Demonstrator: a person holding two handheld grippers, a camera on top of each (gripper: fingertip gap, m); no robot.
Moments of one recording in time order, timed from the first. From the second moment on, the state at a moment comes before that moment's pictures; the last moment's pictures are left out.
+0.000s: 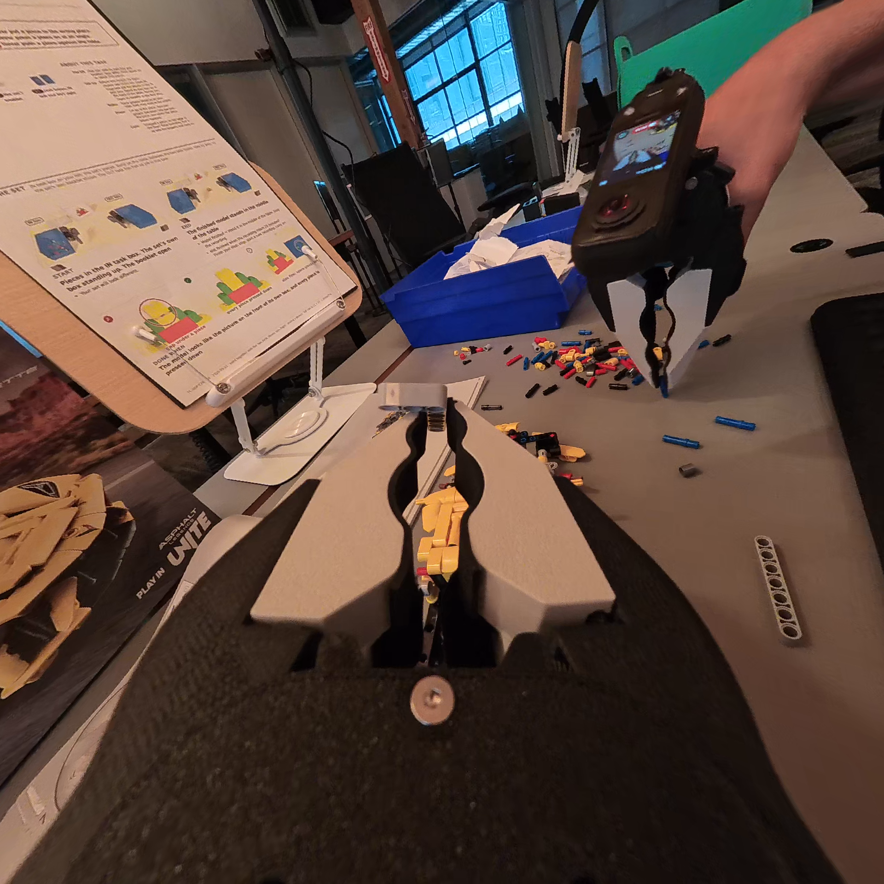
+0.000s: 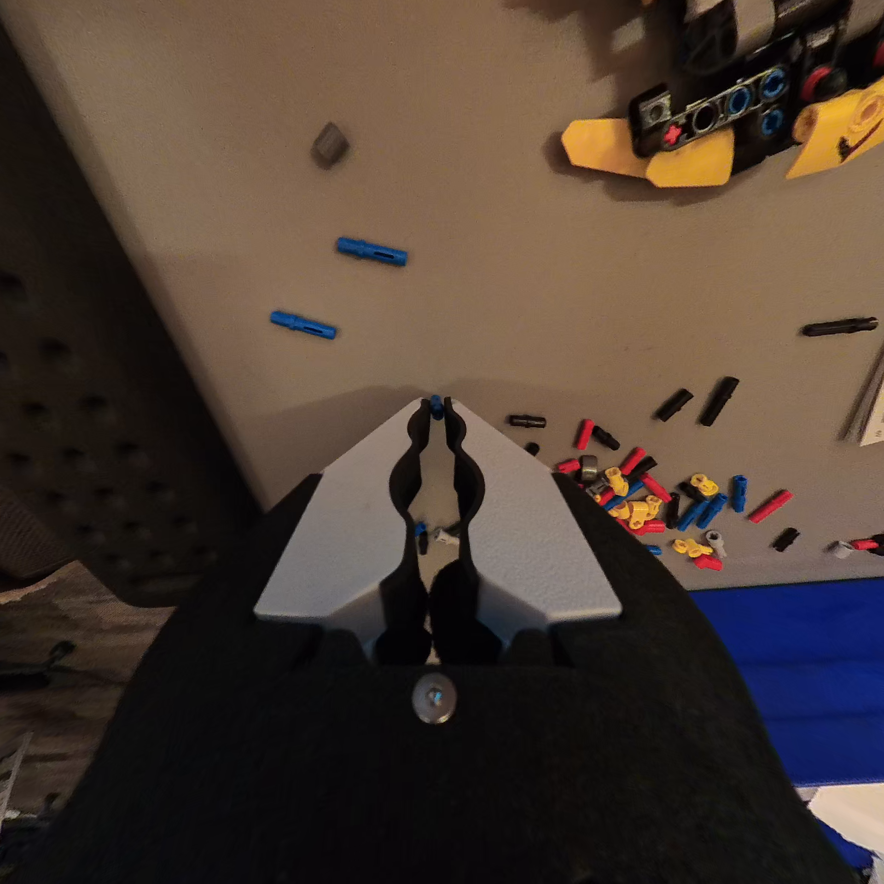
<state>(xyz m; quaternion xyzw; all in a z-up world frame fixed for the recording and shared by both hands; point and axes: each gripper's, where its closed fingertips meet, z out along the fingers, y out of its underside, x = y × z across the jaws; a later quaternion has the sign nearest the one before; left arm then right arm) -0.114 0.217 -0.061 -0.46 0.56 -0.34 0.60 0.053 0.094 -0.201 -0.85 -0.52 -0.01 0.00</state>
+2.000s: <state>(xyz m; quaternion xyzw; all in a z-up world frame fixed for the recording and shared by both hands) -0.111 0.178 -0.049 -0.39 0.57 -0.41 0.59 -0.115 0.151 -0.034 -0.73 -0.50 0.16 0.44</state>
